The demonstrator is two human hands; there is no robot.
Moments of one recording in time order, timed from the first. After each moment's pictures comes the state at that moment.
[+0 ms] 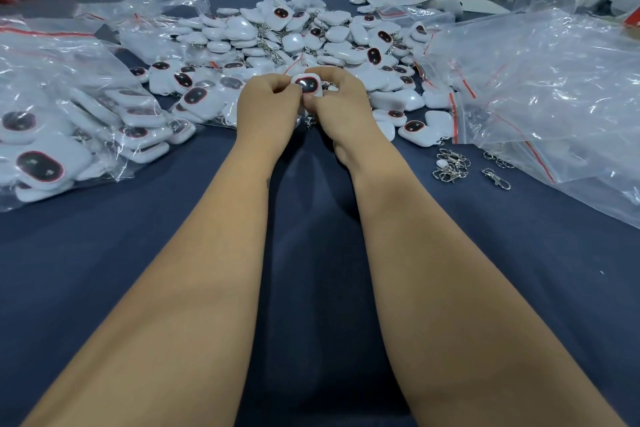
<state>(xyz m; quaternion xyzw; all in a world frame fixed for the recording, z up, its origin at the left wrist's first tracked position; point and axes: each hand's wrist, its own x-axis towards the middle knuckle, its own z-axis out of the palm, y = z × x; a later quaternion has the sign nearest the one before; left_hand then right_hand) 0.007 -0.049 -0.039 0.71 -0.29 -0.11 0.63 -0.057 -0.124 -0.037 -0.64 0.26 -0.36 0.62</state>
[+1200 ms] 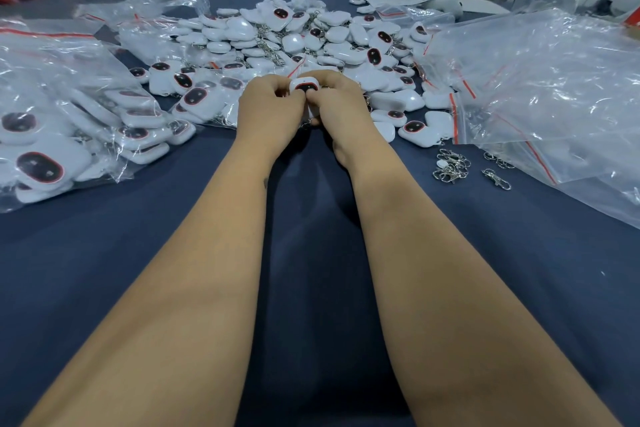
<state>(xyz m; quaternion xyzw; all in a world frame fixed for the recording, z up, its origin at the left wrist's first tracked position) 0.010 -0.052 -0.040 0.73 -0.31 -0.10 0.61 -0.061 -0.120 -0.030 -0.64 0.26 -0.34 0.63</state>
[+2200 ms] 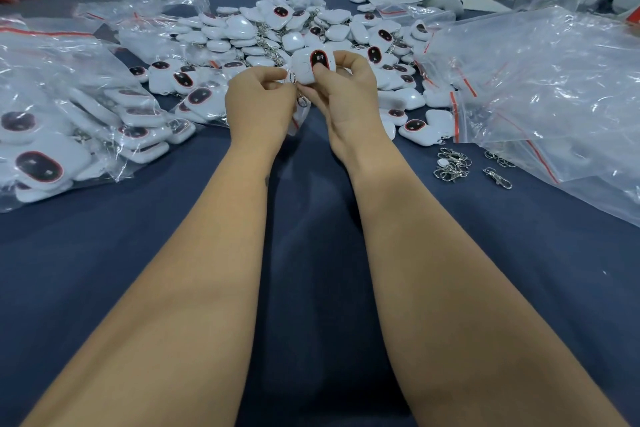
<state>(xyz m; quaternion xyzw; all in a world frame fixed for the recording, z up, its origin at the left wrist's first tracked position) 0.015 -0.053 -0.041 0.71 -0.26 -0.06 0.66 -0.059 -0.115 -0.024 -0.48 0.19 -0.43 0.74</state>
